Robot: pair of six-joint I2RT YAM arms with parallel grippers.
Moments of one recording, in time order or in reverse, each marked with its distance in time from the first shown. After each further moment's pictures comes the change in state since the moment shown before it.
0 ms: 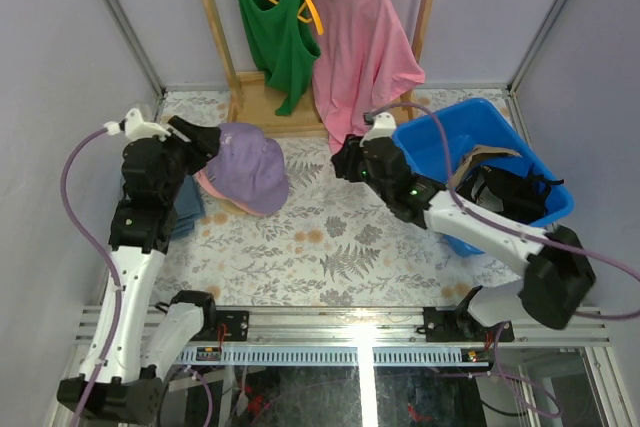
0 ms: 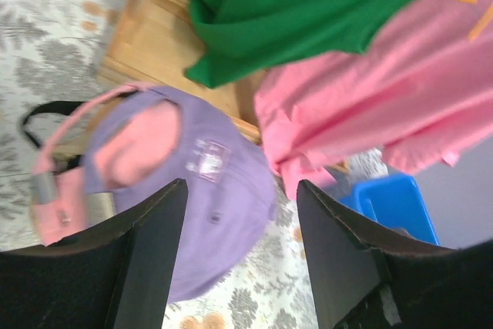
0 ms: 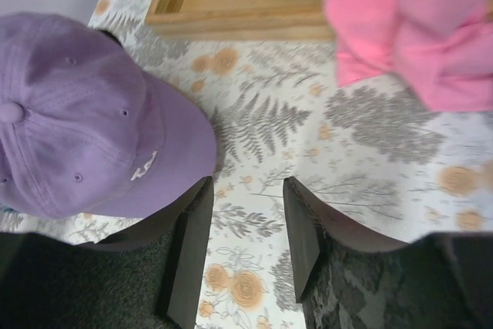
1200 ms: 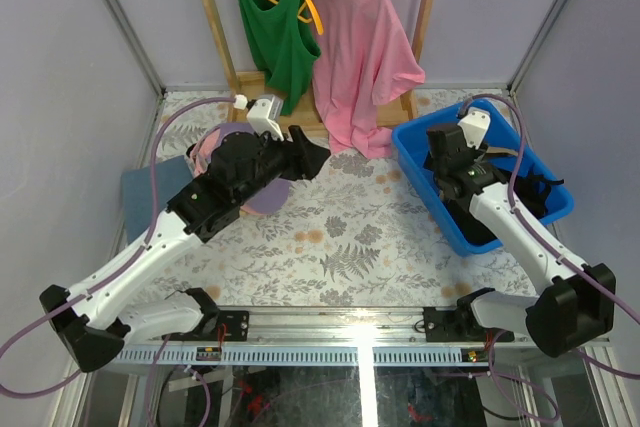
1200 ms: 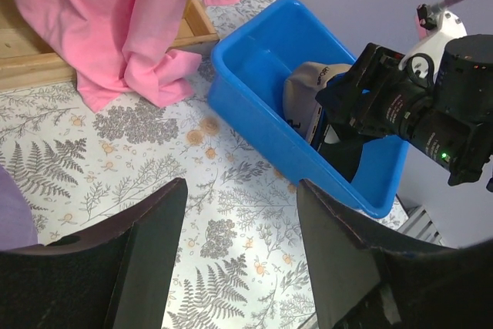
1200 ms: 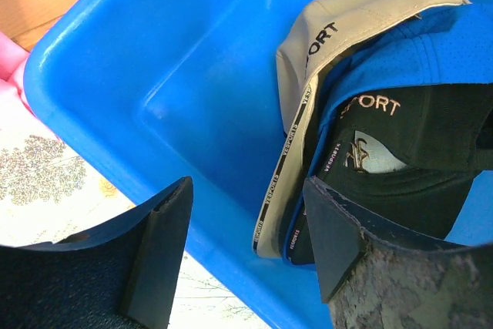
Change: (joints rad) left arm -0.718 0.269 0.145 0.116 -0.090 0.160; right arm -0.409 -0.210 0.003 -0.587 0.401 -0.018
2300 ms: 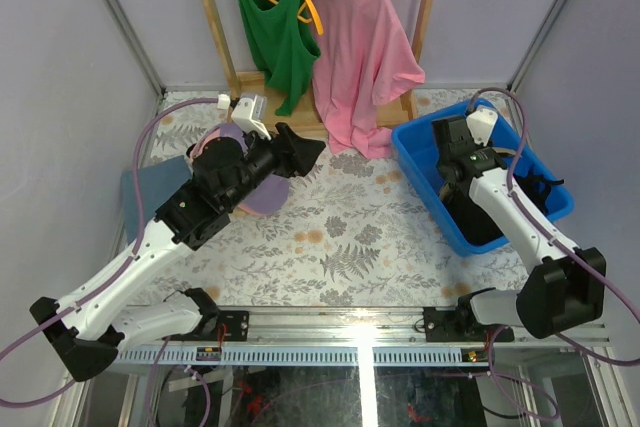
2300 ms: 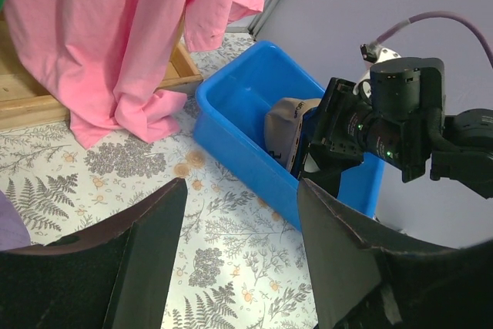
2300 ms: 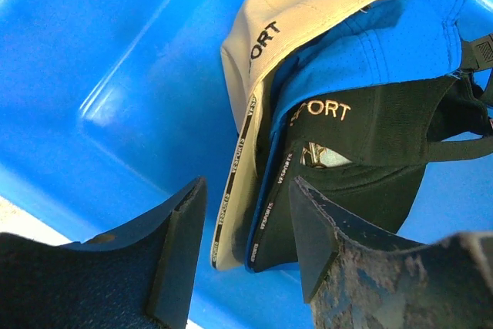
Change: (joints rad) left arm 0.000 -0.065 -0.023 0.090 -0.013 0.004; right arm -0.078 0.087 0.074 -0.111 0.027 0.009
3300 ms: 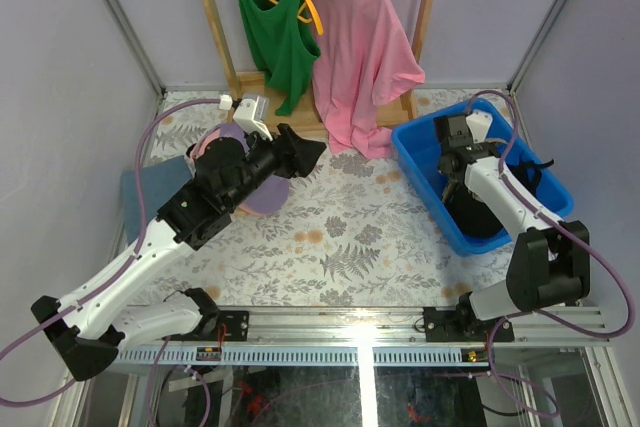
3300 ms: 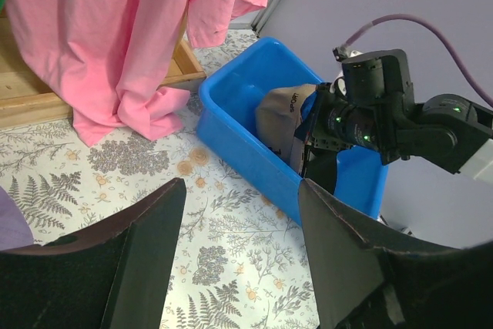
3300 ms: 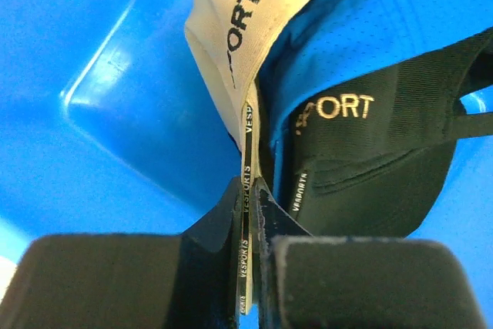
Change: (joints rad) left arm 0.000 0.004 -0.009 0.005 0.000 0.008; right arm -0.085 0.150 0.001 0.045 -0.137 -0.004
